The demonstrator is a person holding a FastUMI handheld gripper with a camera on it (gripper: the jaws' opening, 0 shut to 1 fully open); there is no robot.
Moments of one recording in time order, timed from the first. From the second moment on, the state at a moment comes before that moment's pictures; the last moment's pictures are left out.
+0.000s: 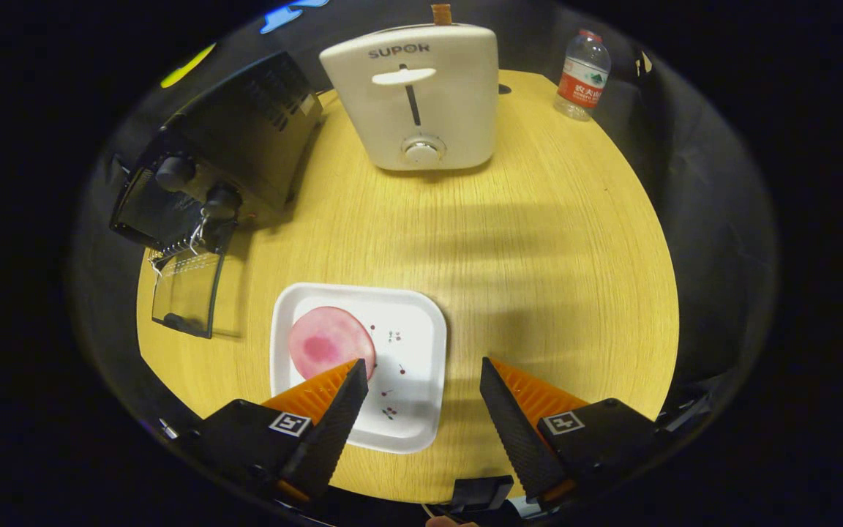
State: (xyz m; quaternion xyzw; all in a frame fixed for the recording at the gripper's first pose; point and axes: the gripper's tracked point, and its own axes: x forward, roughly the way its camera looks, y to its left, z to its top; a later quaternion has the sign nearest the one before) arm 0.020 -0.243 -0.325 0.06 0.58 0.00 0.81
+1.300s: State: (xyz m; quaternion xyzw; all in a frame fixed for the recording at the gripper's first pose) arm 0.012 -0.247 -0.338 0.05 0.63 -0.05 0.77
